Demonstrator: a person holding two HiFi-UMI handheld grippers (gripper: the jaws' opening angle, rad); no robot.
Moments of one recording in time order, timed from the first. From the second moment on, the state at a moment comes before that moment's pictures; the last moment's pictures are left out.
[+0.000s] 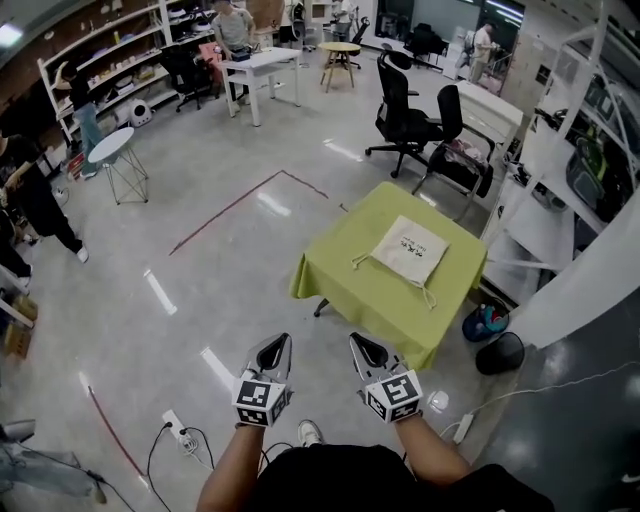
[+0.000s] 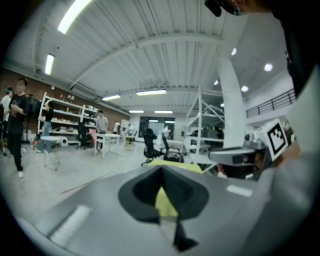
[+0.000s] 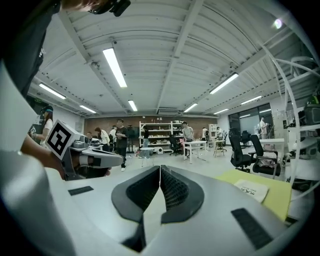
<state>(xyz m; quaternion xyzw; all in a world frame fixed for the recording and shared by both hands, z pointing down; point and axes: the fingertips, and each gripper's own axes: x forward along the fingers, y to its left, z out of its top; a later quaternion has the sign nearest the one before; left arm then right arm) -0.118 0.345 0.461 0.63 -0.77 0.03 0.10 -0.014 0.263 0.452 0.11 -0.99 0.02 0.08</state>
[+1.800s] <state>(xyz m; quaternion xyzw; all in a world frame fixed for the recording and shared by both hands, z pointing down) -0.153 0.047 0.543 0.68 -0.70 0.16 0.16 0.003 -0.015 0.520 0.21 -0.96 0.08 0.13</state>
